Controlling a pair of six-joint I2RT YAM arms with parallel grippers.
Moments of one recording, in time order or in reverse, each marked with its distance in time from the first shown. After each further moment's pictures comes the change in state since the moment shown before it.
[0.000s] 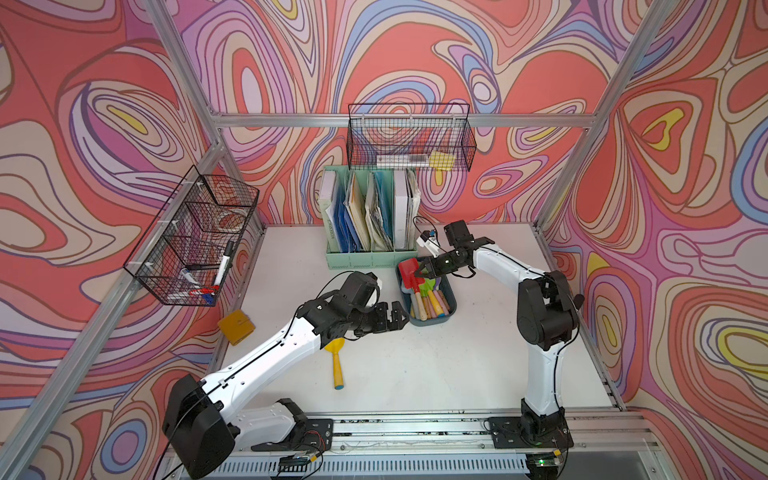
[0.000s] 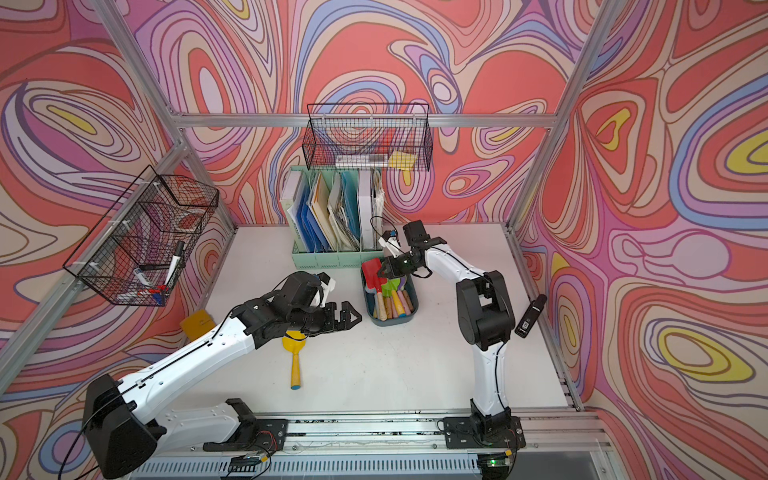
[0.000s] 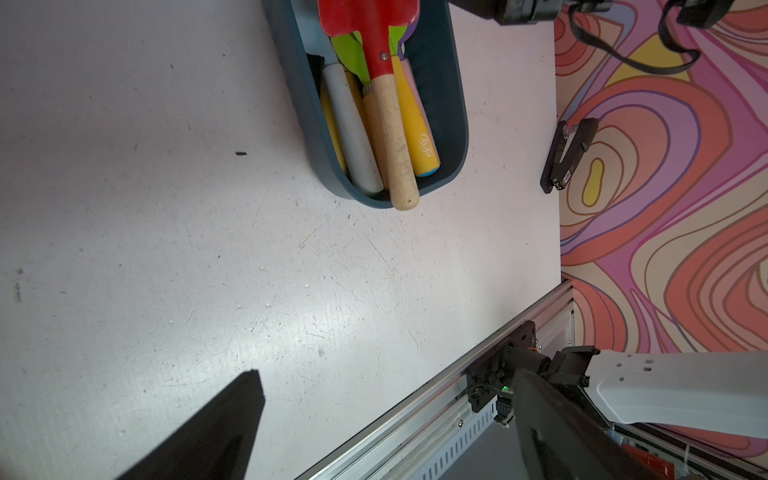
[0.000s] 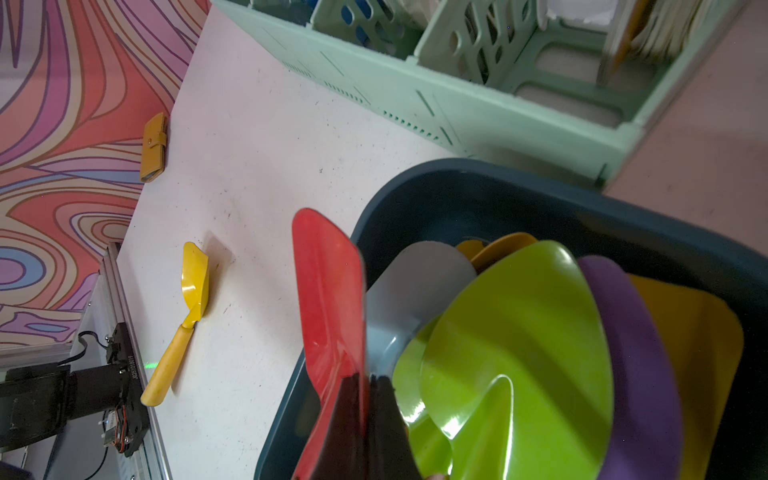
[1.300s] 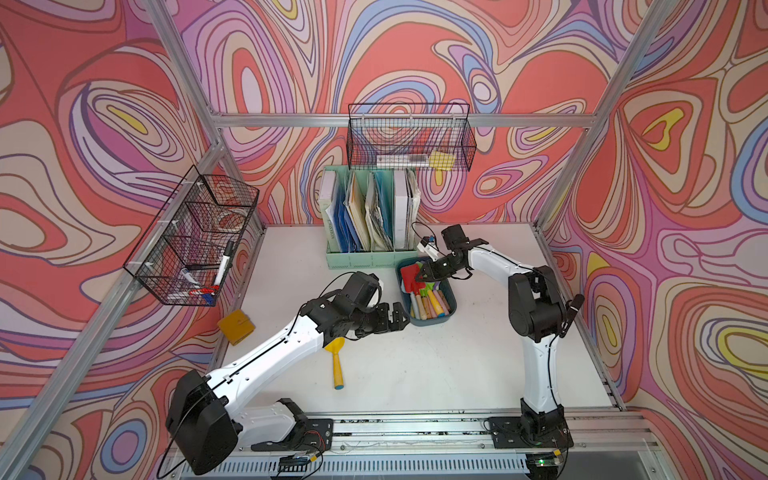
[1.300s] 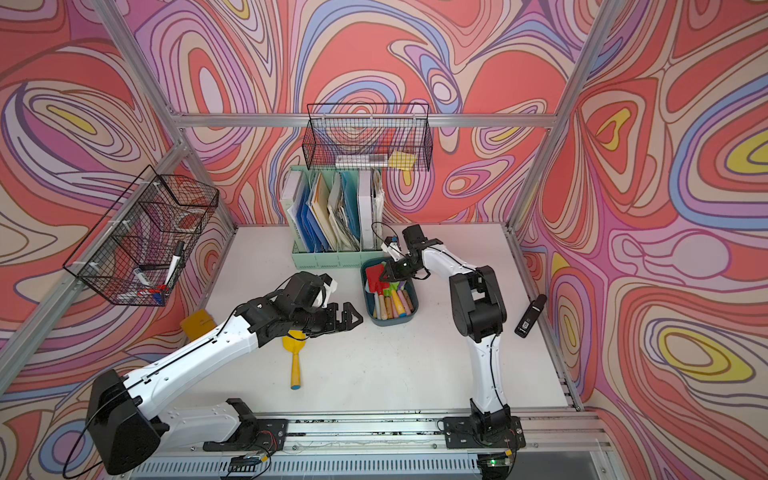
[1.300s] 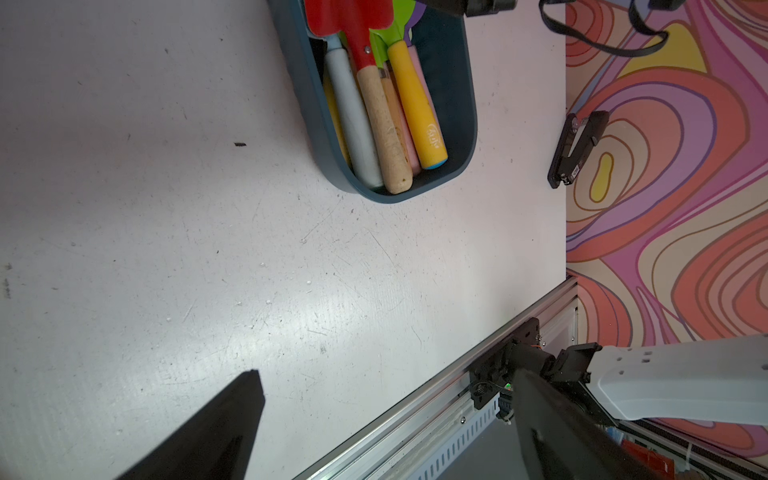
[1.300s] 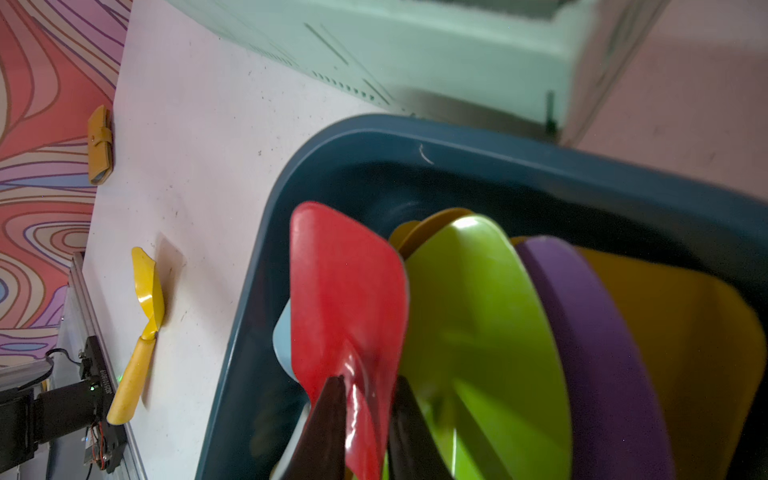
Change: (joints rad) left arm 0.000 0.022 0.000 -0.003 0.008 0.000; right arm -0.007 0.093 0.039 -0.040 0.052 0.011
